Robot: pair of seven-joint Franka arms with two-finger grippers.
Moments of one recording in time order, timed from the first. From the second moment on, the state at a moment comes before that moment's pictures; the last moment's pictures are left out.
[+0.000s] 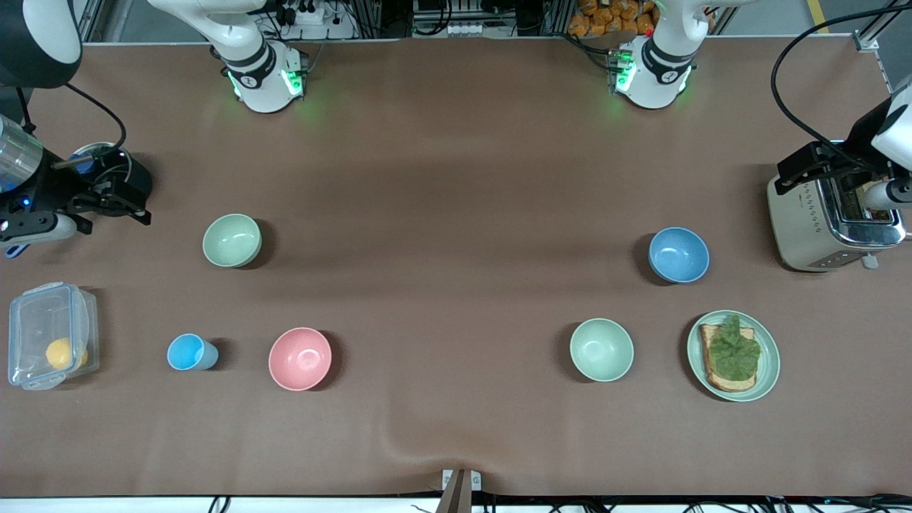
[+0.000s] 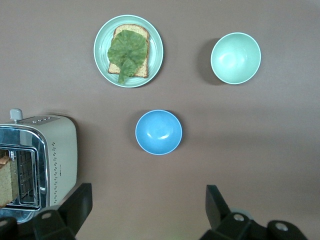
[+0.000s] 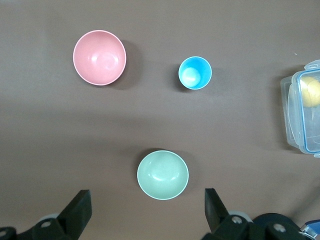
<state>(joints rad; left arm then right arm) -0.03 0.04 -0.04 -1.50 0.00 1.51 -0.10 0.00 0.02 -0.01 -1.69 0.04 1.74 -0.15</state>
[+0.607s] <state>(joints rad) -0.03 0.05 -0.04 -1.50 0.00 1.51 -0.10 0.00 0.03 -0.01 -1.70 0.04 1.72 -0.15</state>
